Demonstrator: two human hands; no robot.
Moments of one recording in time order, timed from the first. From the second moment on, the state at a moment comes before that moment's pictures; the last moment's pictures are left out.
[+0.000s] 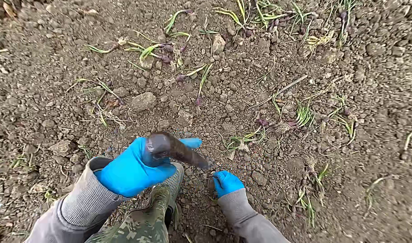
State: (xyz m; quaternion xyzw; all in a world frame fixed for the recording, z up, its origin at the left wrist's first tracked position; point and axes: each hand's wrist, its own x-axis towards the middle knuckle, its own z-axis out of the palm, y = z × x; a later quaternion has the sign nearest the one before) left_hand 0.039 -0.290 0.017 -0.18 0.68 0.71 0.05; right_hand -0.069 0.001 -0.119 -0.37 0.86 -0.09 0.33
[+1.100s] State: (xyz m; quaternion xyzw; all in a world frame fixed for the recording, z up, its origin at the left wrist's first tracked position) left_hand 0.075 -0.327 -0.038 -0.19 0.63 0.75 0.06; right_hand -0.049 -0.073 -0.144 -0.40 0.67 0.12 0.62
